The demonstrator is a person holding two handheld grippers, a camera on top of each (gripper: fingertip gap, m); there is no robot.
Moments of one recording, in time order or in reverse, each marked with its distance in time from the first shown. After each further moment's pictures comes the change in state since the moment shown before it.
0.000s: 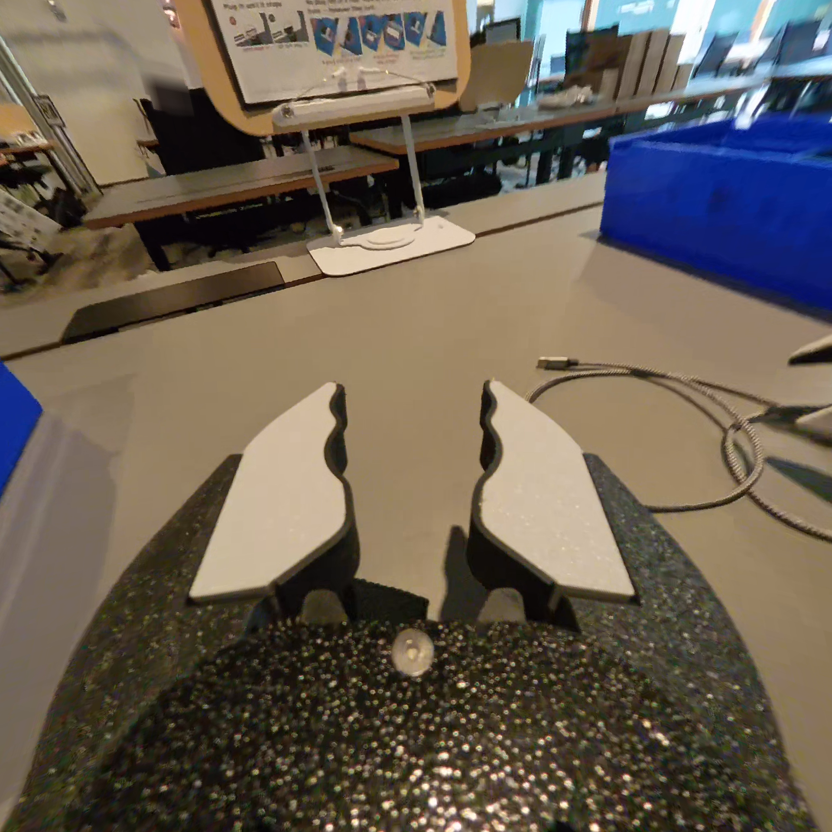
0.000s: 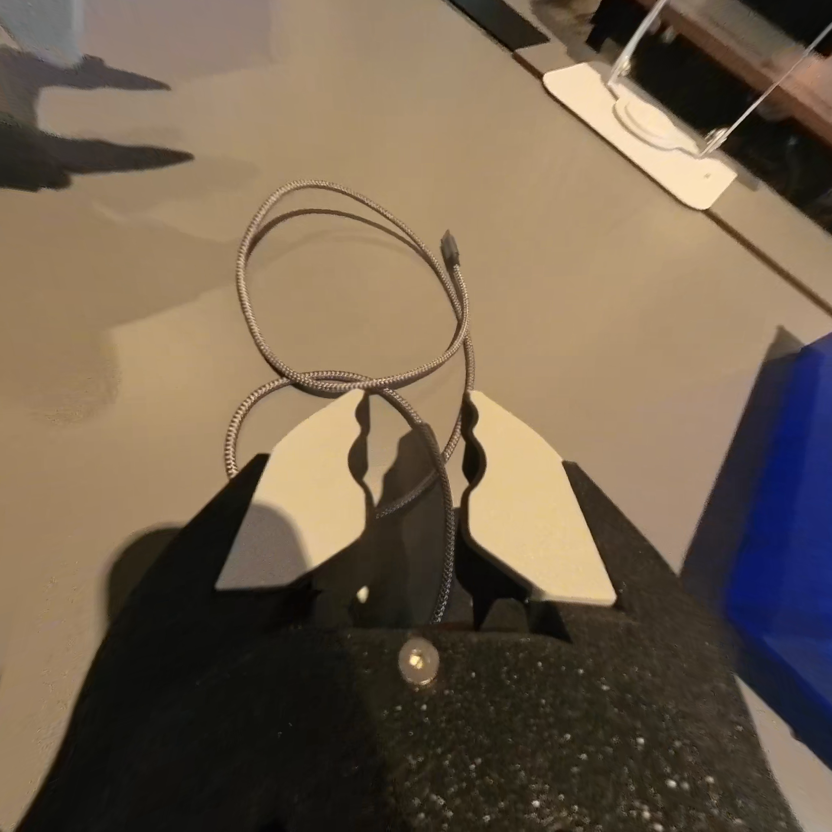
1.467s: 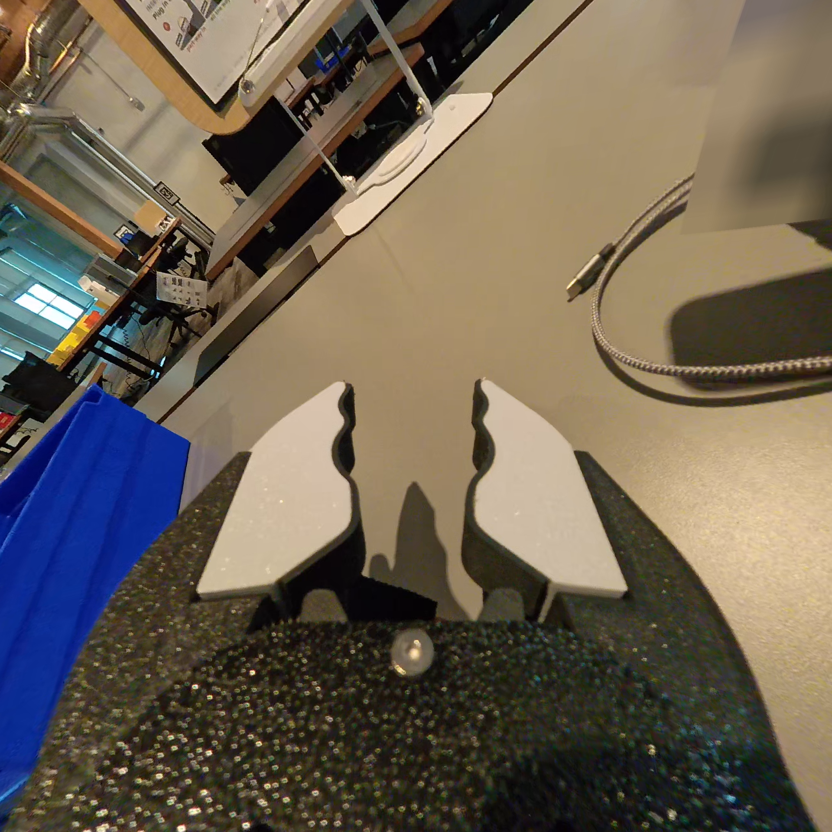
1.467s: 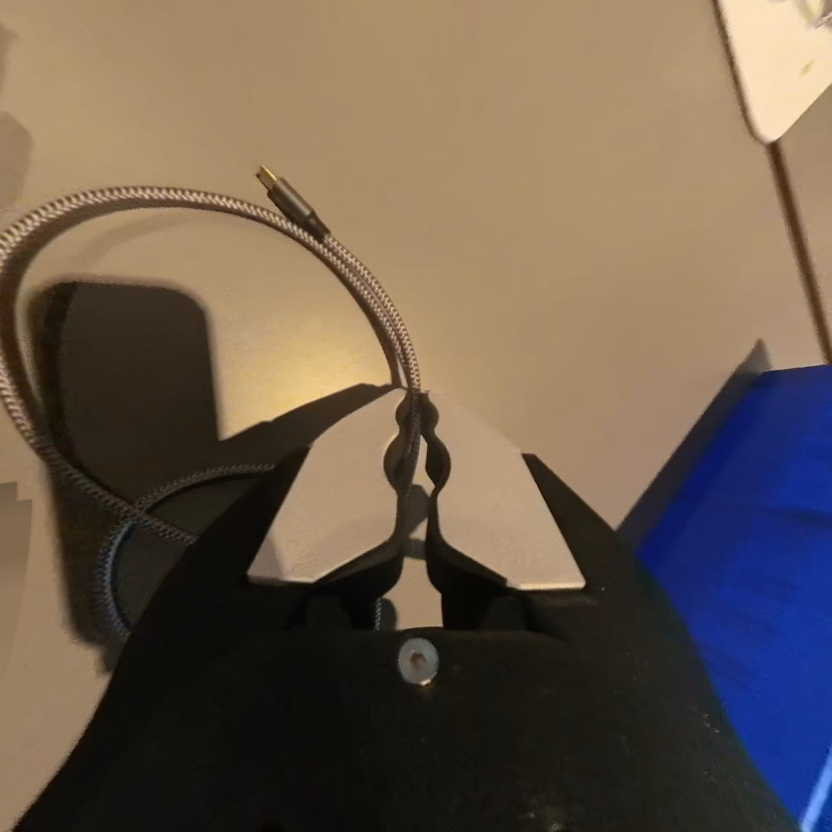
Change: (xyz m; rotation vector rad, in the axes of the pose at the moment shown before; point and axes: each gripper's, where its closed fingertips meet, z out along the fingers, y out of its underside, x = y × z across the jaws) left arm 0.020 0.030 0.008 -0.187 -0.159 0.467; right arm 0.042 0.001 0.063 -0.454 0.033 -0.182
